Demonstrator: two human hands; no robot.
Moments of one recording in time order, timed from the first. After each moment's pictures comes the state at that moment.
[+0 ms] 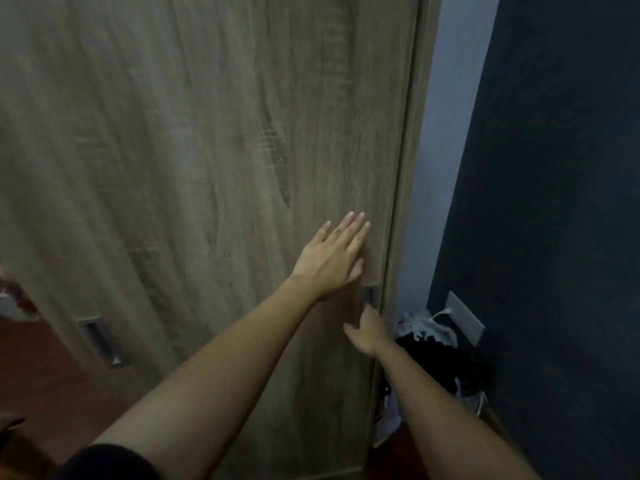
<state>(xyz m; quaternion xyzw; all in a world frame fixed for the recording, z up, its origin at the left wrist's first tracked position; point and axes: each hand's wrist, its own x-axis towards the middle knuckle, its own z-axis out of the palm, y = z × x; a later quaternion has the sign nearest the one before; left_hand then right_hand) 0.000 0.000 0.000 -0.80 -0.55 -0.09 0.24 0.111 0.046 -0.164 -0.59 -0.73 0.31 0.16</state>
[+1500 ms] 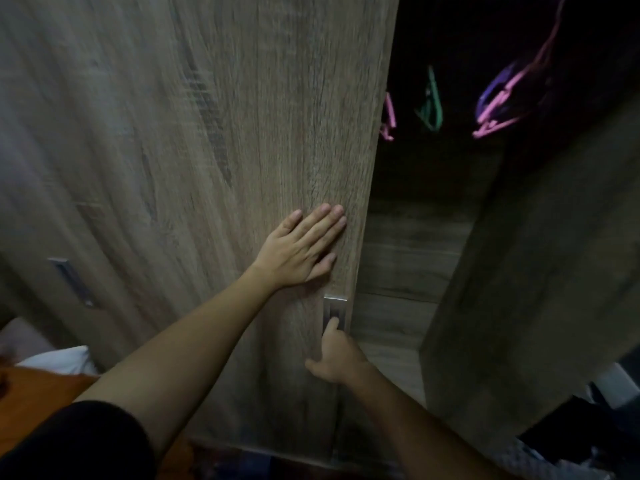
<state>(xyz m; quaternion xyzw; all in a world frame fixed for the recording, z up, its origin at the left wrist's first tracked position) -0.360 -0.045 -0.056 -0.64 -0.46 -0.16 0.60 -0.200 -0.056 -0.155 -0.42 -0.86 0.27 0.00</state>
